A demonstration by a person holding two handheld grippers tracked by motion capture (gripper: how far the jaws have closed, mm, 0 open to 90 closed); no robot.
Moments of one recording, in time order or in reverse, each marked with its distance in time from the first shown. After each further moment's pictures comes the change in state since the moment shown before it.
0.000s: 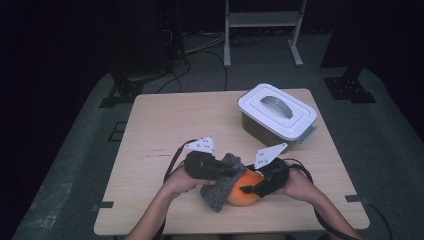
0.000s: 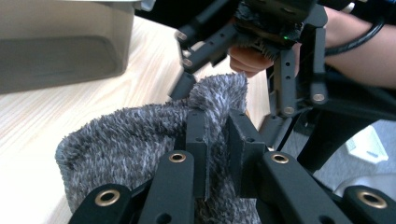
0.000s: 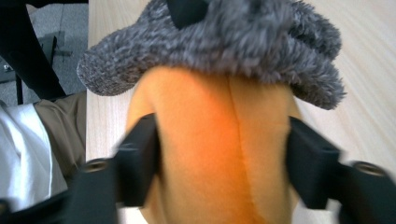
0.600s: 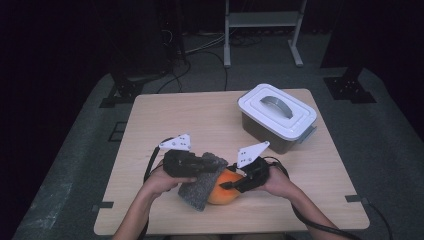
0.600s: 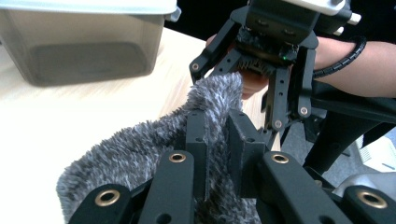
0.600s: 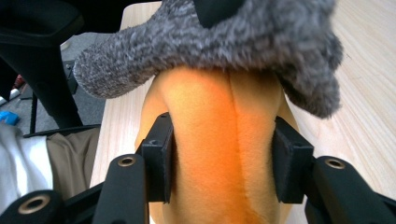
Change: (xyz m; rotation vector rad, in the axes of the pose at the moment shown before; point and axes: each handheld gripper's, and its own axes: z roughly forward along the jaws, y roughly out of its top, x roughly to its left) left arm 0.002 -0.013 -0.047 -0.049 0.064 -0.015; right arm 0.001 0.027 0.036 -0.127 0.102 -0.069
